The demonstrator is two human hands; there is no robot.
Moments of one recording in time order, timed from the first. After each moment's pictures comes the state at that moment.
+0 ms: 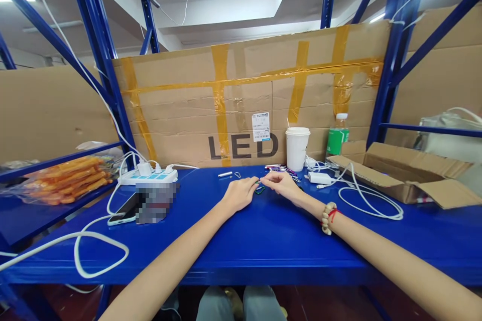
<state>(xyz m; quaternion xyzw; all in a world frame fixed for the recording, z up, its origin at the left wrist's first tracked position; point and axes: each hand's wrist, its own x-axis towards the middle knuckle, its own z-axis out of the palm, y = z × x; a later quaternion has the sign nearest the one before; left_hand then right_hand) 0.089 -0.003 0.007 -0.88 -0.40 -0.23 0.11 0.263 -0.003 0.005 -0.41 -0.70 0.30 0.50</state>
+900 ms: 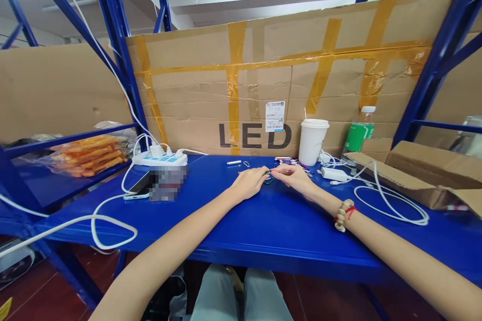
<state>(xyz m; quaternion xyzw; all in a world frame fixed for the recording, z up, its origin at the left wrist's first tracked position) 0.088 -0.004 0.006 -0.90 -0.37 -0.23 0.07 0.265 0.002 -0.003 -0.43 -0.68 0.34 0.49</state>
